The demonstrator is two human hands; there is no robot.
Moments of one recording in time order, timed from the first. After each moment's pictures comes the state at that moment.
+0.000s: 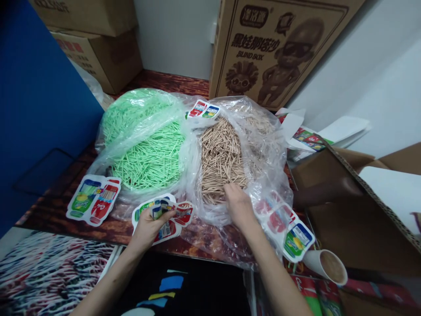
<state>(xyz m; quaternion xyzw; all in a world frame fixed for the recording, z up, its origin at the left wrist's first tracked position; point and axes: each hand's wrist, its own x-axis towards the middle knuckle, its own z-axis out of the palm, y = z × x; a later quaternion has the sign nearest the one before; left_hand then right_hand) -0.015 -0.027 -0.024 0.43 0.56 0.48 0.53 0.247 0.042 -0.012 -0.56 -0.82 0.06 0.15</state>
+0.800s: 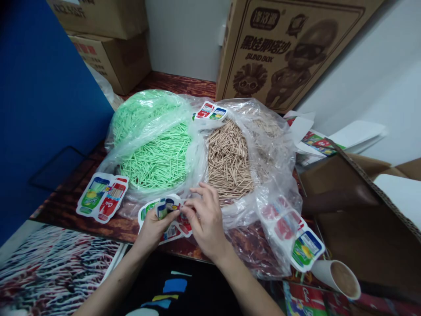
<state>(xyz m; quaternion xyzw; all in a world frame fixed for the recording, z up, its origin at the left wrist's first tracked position) -0.015 -0.029 -0.017 0.38 0.55 0.50 0.55 0.144 -0.006 0.041 -0.44 -0.74 0.29 0.42</state>
